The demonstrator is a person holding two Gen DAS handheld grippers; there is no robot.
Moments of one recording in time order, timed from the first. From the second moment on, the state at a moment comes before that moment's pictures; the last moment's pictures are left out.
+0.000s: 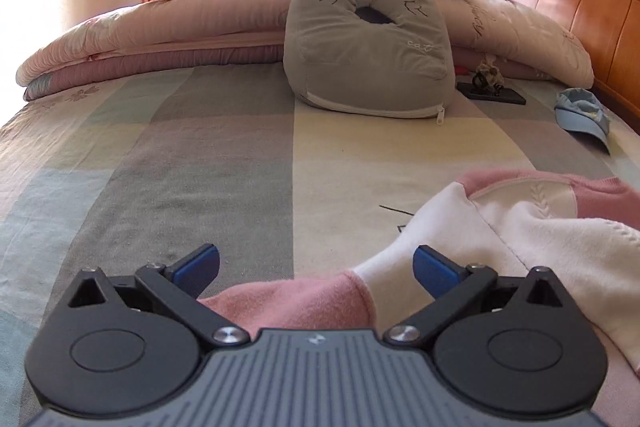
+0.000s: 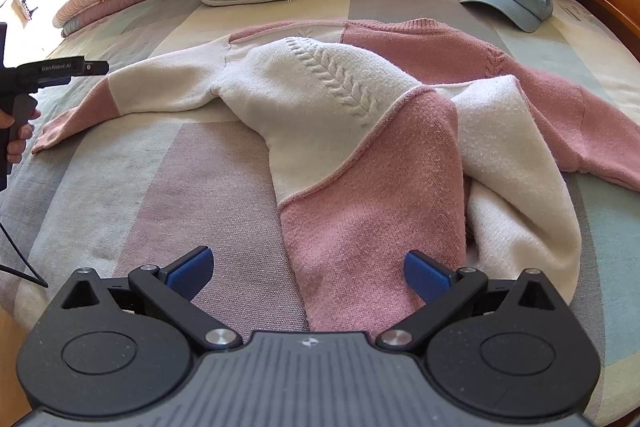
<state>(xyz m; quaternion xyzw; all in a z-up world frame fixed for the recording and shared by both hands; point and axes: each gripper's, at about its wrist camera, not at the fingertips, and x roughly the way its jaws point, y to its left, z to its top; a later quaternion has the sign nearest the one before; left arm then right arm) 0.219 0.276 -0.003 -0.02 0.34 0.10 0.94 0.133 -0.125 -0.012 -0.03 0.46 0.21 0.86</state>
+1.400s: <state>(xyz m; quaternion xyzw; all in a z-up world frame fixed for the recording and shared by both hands) 0.247 0.272 -0.051 0.04 0.41 0.17 0.90 0.139 -0.136 -0.015 -0.01 0.46 0.20 0.86</state>
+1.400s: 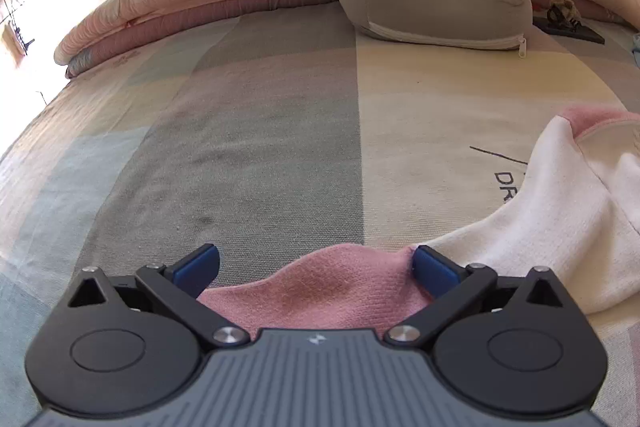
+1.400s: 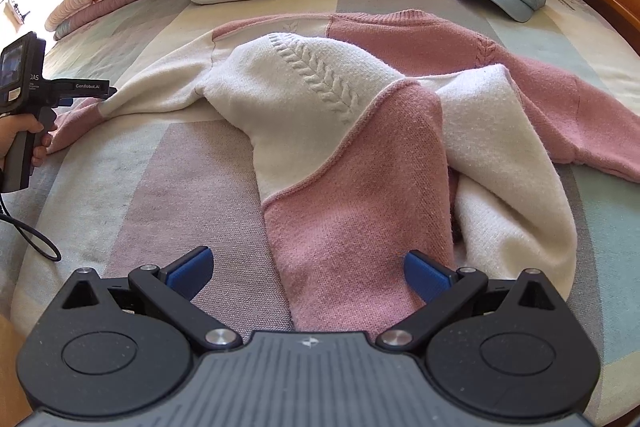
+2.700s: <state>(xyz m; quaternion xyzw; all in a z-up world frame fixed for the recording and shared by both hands) 0.148 0.070 -0.031 0.07 0.39 -0.13 0.91 0.120 -0.134 -0.040 -0.02 0.47 0.34 0.82</state>
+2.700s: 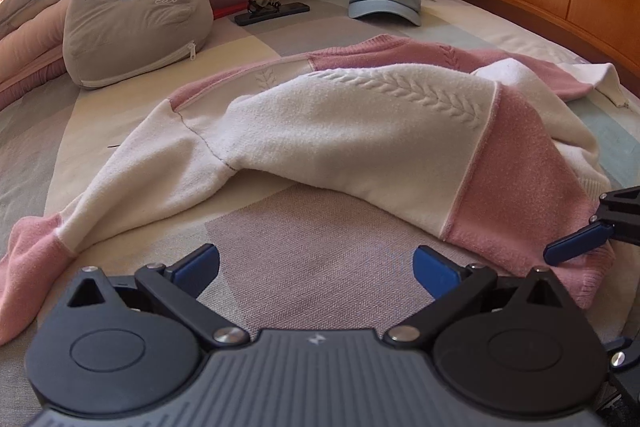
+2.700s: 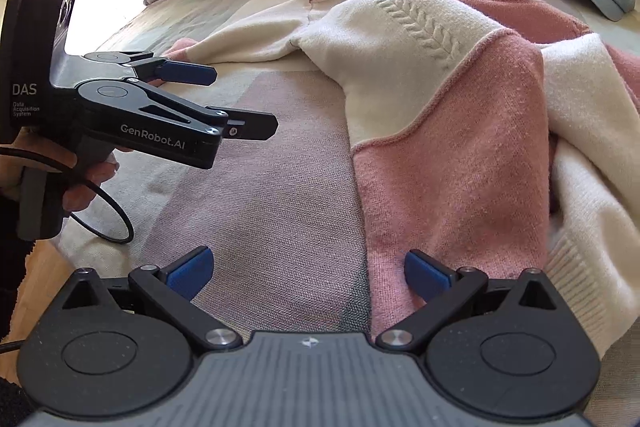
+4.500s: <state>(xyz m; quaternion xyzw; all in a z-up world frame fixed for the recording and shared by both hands) 0.155 0.011 -0.095 -0.44 0.45 -0.23 0.74 0.065 -0.296 -0.005 0.14 0.33 0.27 0.89</state>
